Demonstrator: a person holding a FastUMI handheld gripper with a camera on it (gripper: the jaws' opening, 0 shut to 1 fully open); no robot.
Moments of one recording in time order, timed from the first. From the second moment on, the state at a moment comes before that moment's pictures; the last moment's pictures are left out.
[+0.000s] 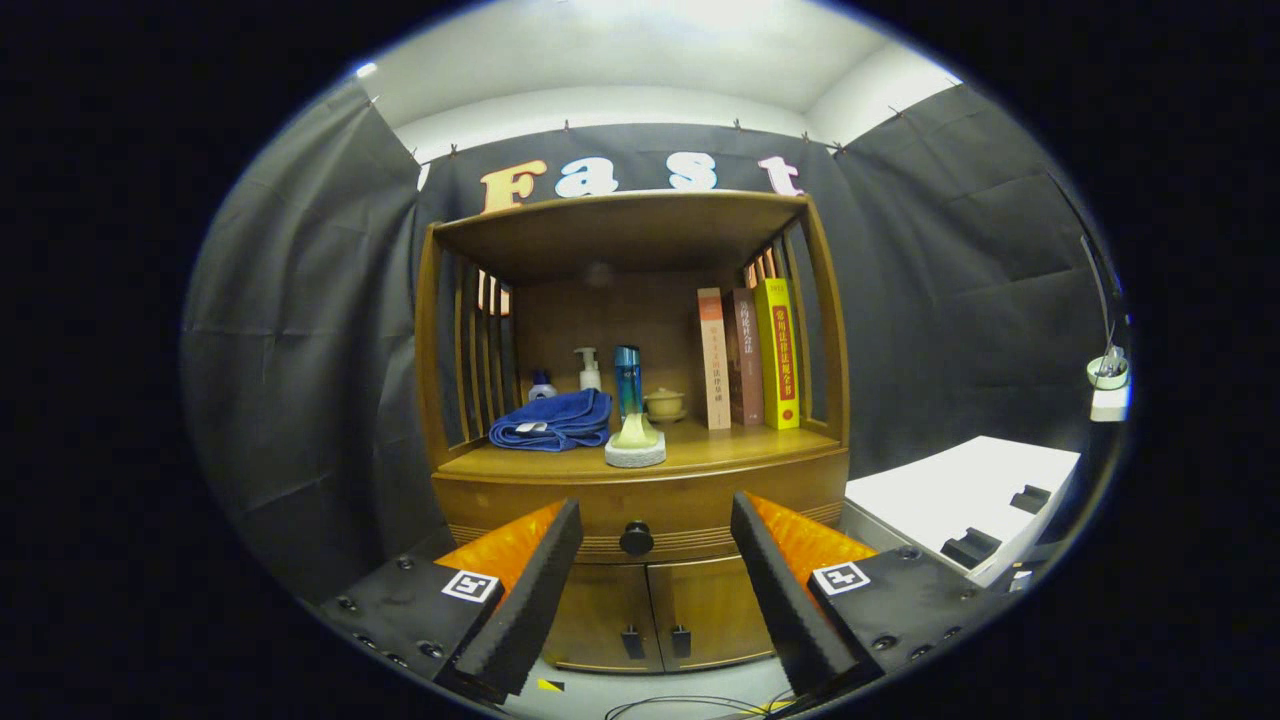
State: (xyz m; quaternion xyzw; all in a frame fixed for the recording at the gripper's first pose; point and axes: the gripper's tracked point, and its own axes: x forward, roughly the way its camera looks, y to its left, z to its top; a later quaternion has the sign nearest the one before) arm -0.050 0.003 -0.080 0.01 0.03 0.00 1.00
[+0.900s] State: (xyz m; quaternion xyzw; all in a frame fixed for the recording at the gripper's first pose) arm -0.053 0.014 -0.061 -0.02 0.02 0.01 1.00
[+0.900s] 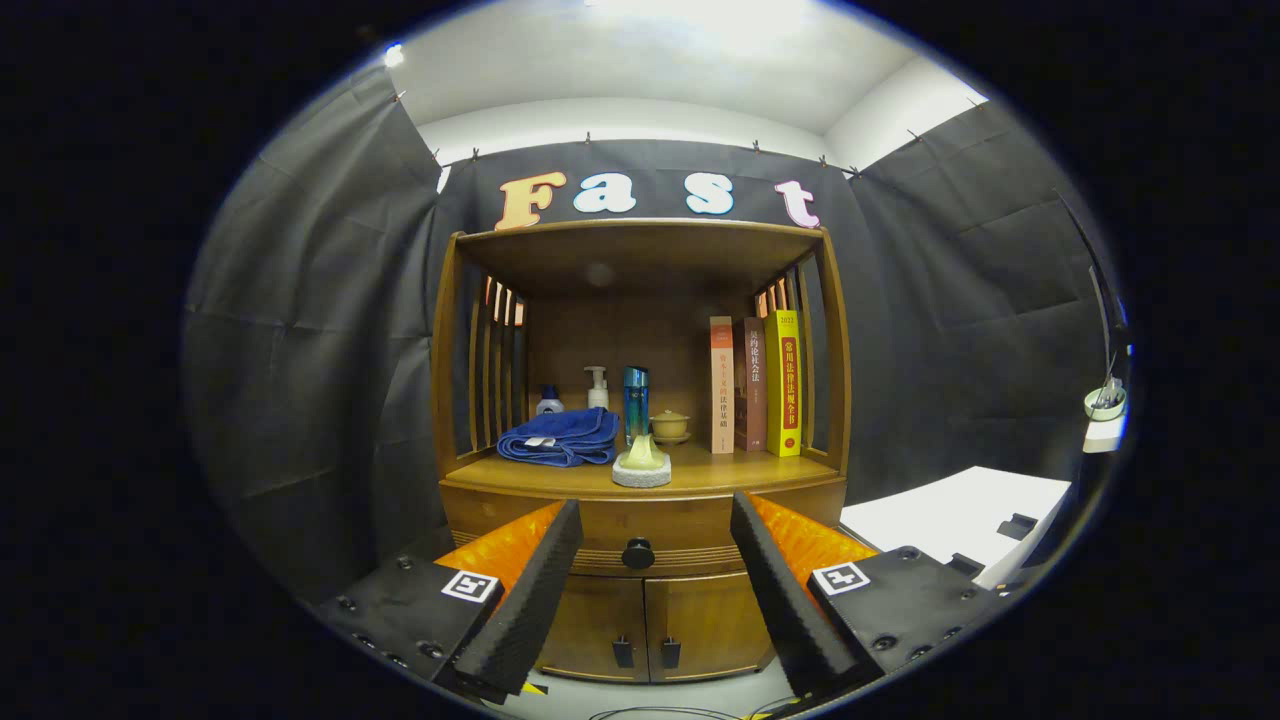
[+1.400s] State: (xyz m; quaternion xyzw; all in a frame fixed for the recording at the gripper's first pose) arm -0.052 0.015 -0.061 -0.02 0.02 0.02 1.00
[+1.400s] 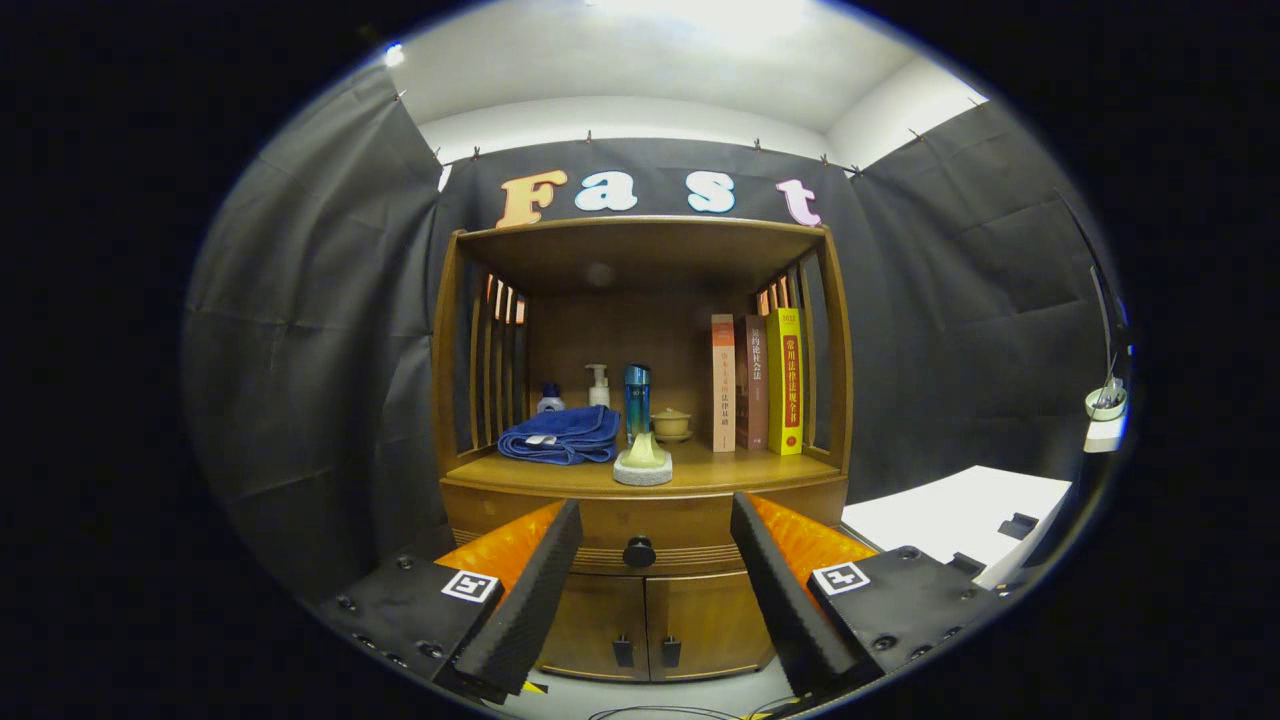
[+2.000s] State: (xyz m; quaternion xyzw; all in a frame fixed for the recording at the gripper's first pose) arm -0.052 0.016 -0.064 -0.02 0.02 0.02 1.00
